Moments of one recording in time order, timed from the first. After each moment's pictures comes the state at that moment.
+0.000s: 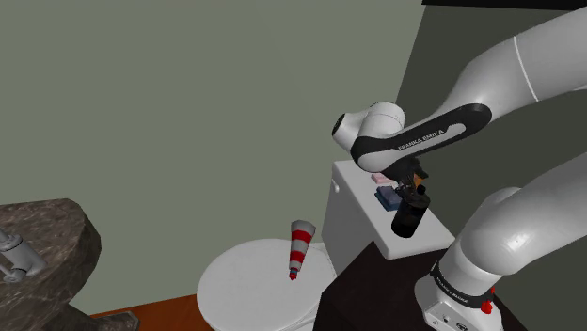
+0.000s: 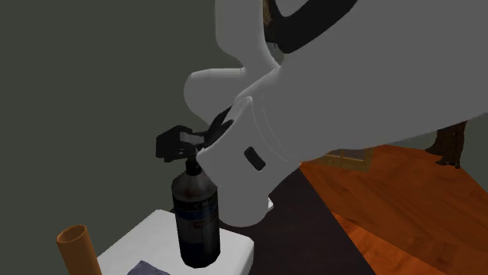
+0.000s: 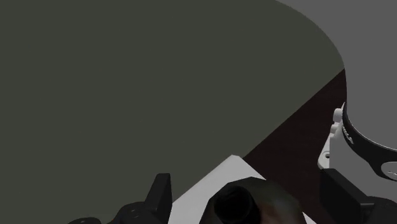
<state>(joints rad) -0.07 -0.37 0.20 -2.65 -0.41 1.37 -0.07</state>
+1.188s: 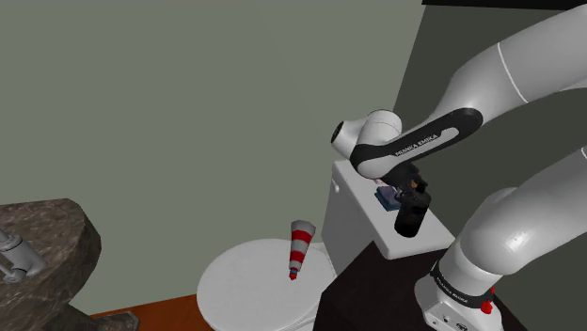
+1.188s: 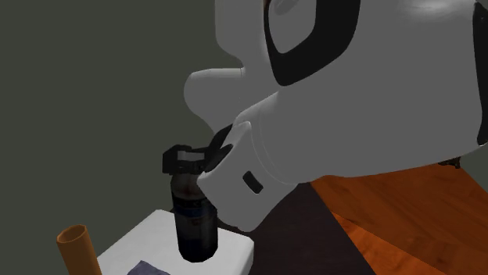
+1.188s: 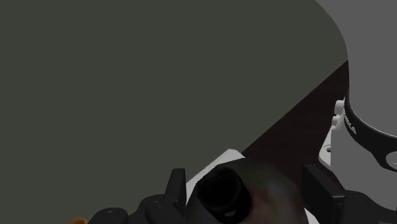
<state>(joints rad) -0.07 -0.33 0.20 -2.67 -0.42 1.42 -0.04</state>
